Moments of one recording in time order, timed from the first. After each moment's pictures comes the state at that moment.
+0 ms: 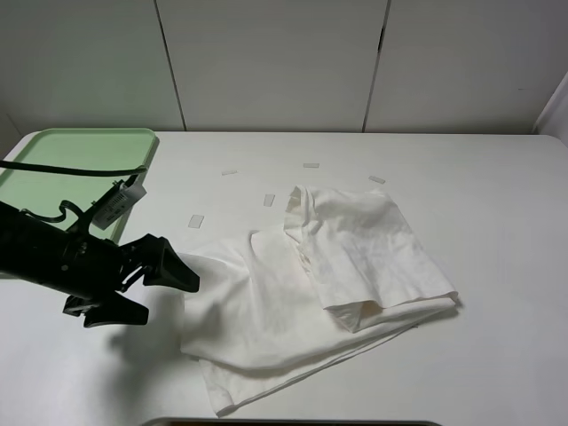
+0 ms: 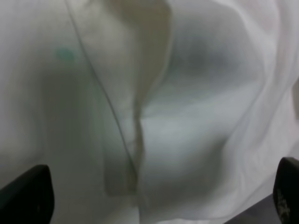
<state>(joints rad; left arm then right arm) -0.15 1.67 -0.43 -1.31 0.50 0.94 -0.14 0.00 -0.50 0.14 1.03 -0.15</state>
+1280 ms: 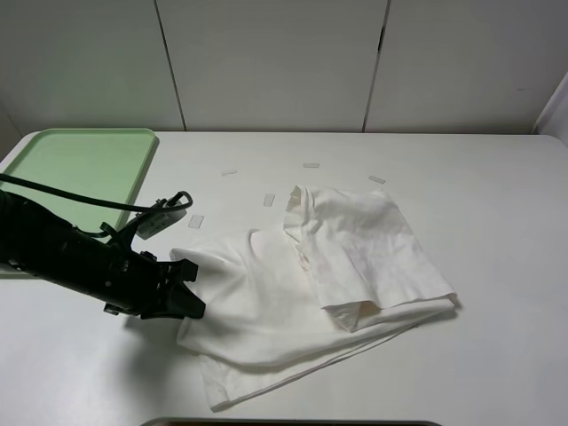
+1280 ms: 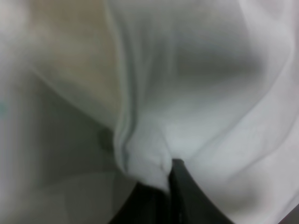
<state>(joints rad) -0.27 1.87 -0.49 -1.56 0.47 1.29 -0.14 0.00 -0.50 0.14 1.03 -0.15</state>
